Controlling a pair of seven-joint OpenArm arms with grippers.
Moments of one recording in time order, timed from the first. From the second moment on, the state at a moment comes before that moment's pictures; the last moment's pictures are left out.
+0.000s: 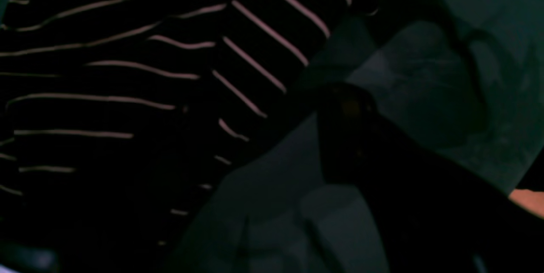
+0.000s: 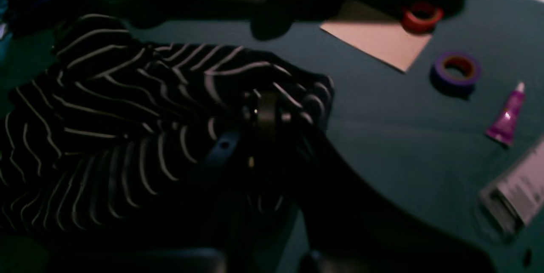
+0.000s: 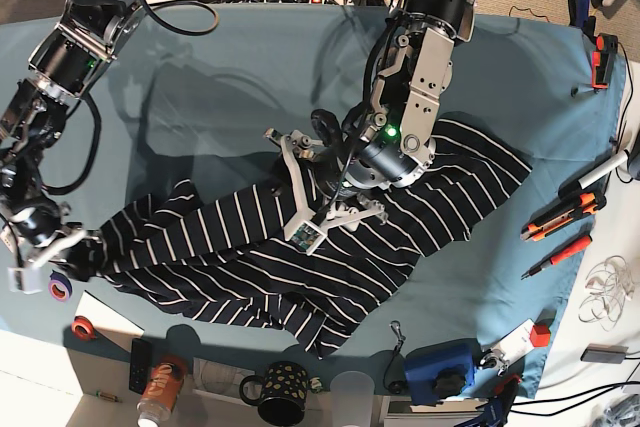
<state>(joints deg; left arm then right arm) -8.8 8.7 21.2 102.9 -9.5 -15.4 63.8 21.6 23.4 29.2 84.4 32.0 35.7 -58.7</state>
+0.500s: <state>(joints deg) -6.0 8.7 21.2 102.9 -9.5 -15.4 63.4 37.9 17.6 6.0 65.5 10.6 32.6 -42.8</state>
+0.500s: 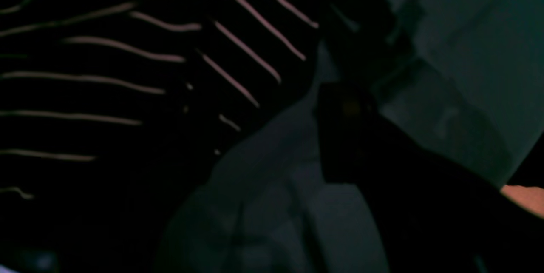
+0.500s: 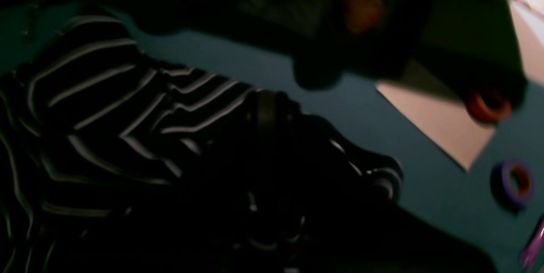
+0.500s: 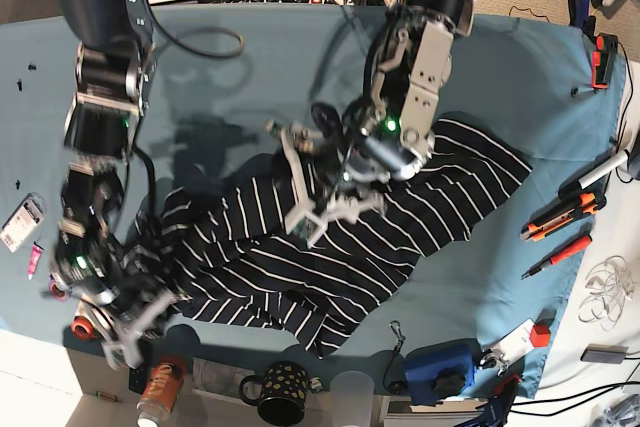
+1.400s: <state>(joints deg) -5.0 8.7 21.2 102.9 -9.3 -16.4 60.1 18.5 29.0 22.3 81.7 34.0 39.9 -70.3</state>
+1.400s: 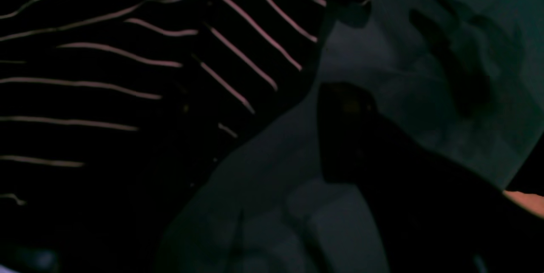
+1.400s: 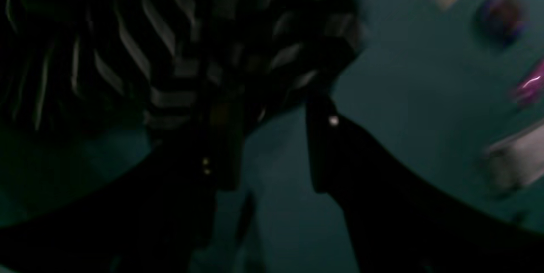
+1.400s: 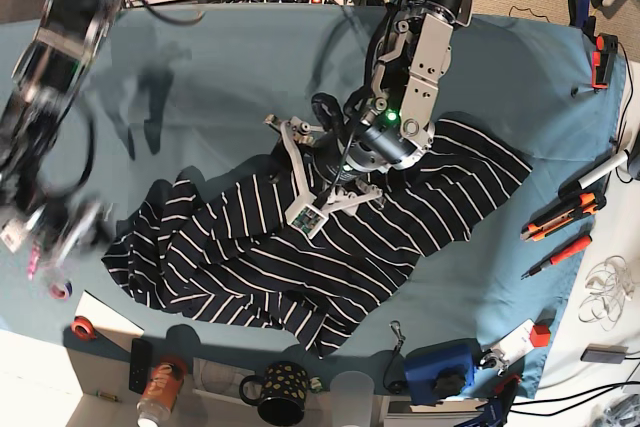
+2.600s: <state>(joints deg) -5.0 8.7 21.2 102.9 -9.3 -16.5 60.1 9.9 25.1 2.7 77.1 -1.6 21.9 -33.3</state>
